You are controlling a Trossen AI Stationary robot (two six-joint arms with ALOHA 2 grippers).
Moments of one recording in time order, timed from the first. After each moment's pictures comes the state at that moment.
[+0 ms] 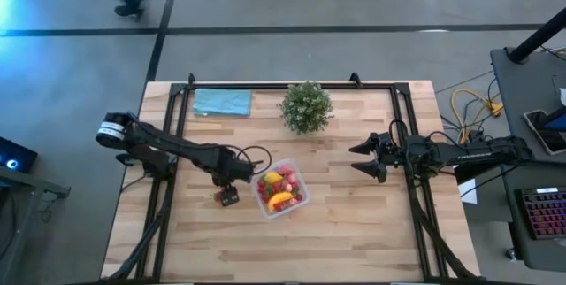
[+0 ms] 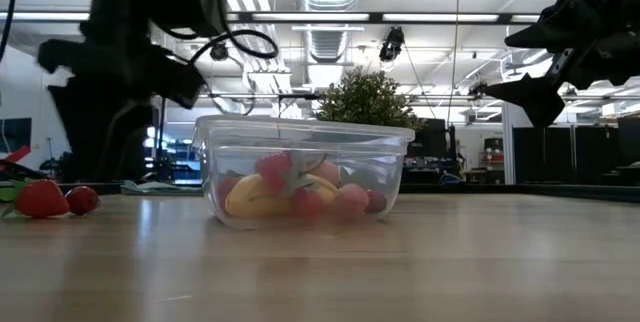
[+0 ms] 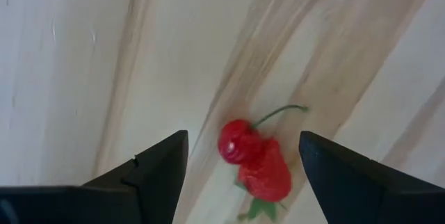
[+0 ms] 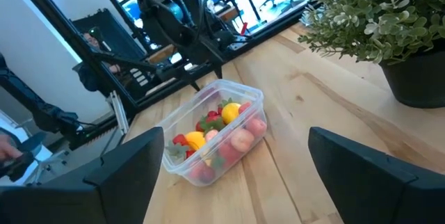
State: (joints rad) left arm -0.16 1.52 0.91 -0.89 0.10 -0.54; right arm 0.02 0.33 0.01 0.22 0.03 0.52
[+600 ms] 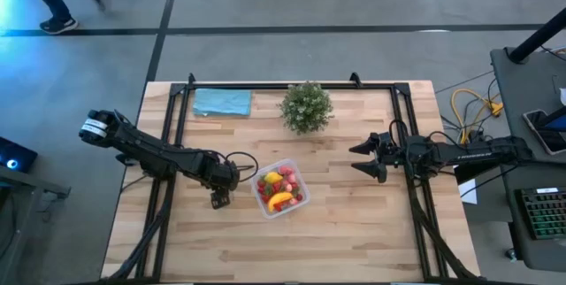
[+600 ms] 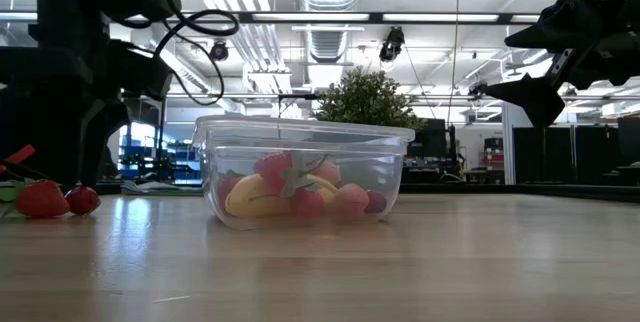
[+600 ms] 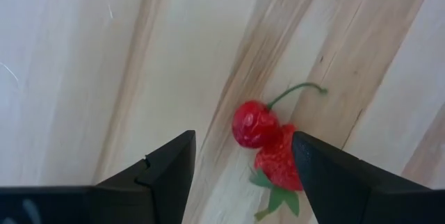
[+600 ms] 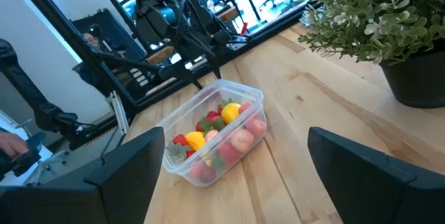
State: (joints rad) left arm -0.26 1.34 0.72 -0.76 -0.03 -0.62; right arm 0.02 0.33 0.01 0.22 0.03 0.52
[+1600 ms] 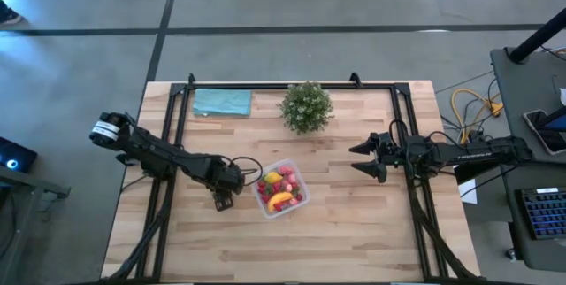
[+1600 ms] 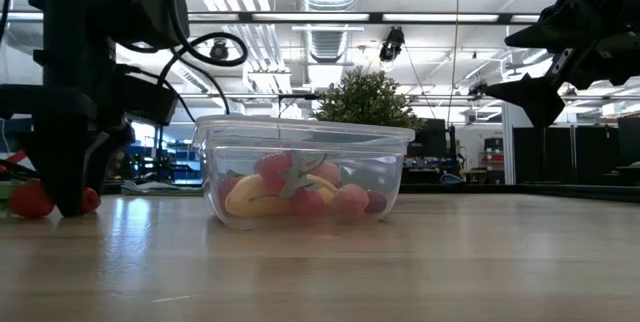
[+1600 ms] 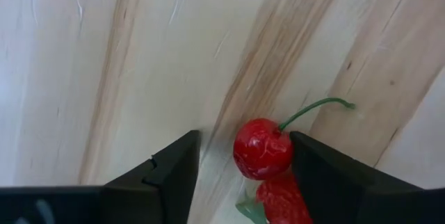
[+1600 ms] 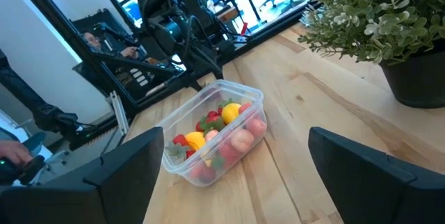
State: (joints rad) left arm -0.26 1.47 0.71 -0.69 -0.03 -0.62; right arm 0.02 0.33 0.01 0.21 0.03 0.52
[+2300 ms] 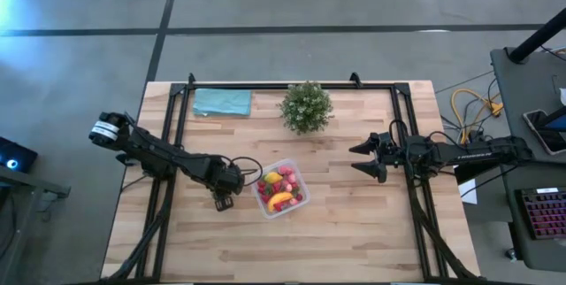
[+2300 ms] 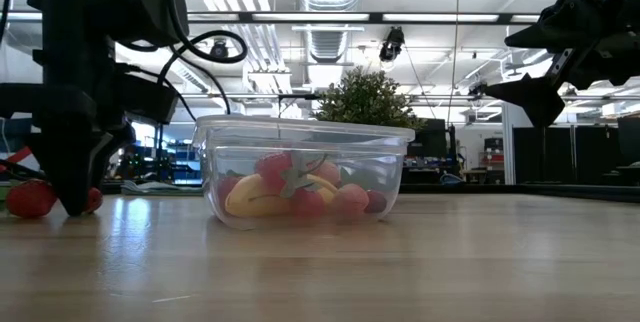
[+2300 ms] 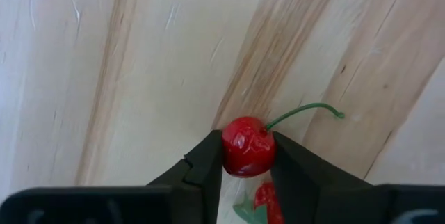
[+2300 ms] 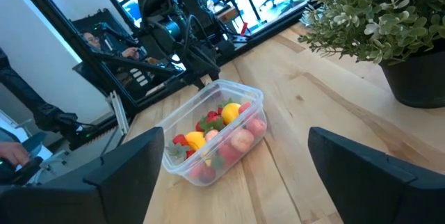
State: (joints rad) left arm -0.26 1.46 0.71 -0.67 -0.04 -0.62; right arm 0.02 0.33 0.02 0.21 0.03 0.52
